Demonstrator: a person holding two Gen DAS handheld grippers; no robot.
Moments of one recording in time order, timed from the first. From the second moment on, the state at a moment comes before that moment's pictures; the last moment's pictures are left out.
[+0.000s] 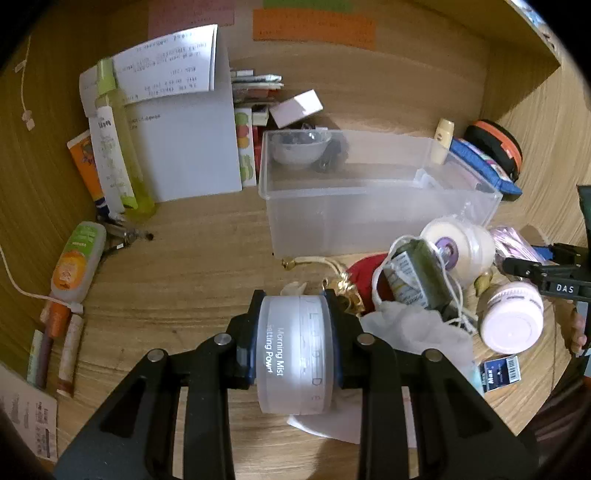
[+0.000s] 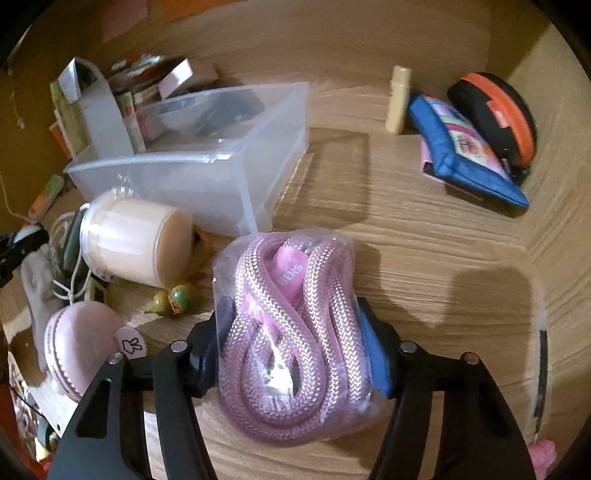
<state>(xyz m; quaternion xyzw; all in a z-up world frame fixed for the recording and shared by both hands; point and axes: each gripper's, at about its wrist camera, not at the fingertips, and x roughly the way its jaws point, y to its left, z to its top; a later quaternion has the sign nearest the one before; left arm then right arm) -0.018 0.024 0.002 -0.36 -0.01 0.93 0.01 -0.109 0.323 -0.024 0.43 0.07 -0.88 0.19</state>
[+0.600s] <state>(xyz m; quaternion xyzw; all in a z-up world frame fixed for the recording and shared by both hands) -0.007 0.018 0.033 -0.32 -0.04 0.95 0.01 -0.079 0.347 0.036 0.36 0.02 -0.91 0.20</state>
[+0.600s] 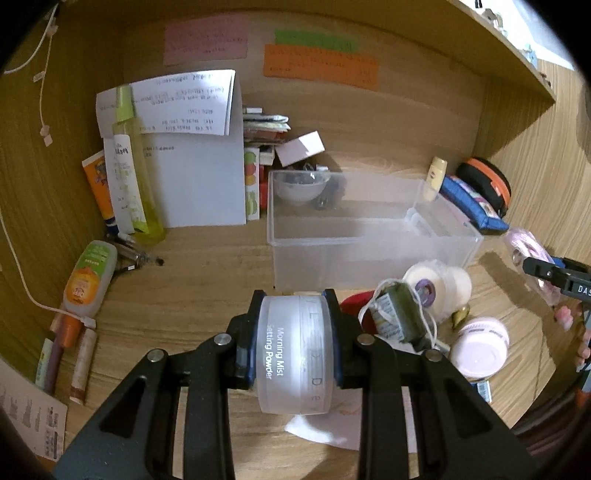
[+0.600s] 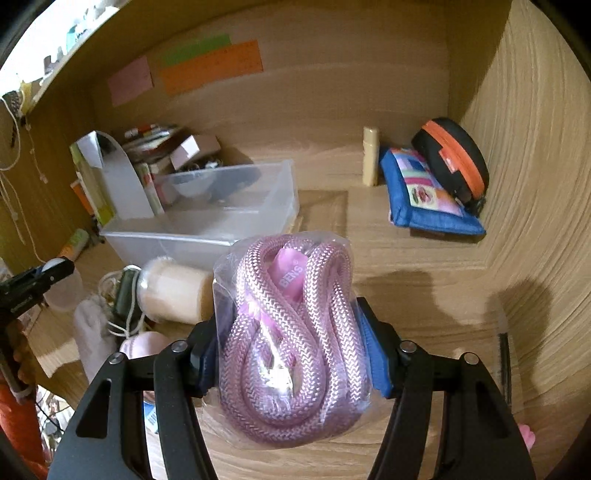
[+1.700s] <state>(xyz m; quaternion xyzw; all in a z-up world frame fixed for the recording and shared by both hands) -0.072 0.024 0.089 -0.29 -0.02 0.96 0.03 -0.128 0.277 0.081 0.32 0.02 -0.91 0.28</state>
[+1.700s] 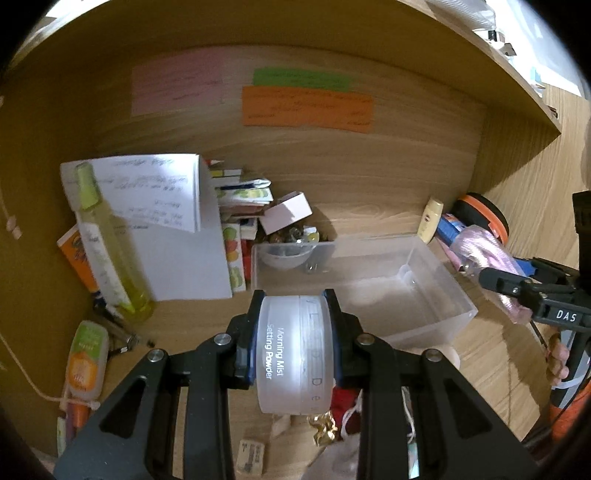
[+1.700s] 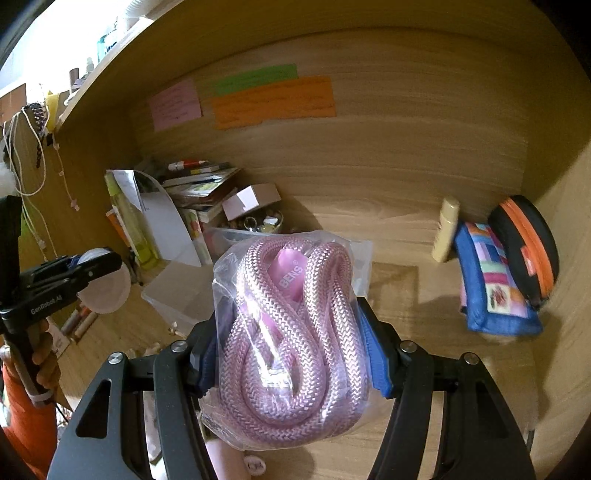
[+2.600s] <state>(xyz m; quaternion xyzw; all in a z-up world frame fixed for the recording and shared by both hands) -0.173 0.035 0.050 -0.36 -0.02 0.93 0.06 -0.207 0.218 0.035 0.37 0.04 -0.88 0.29</state>
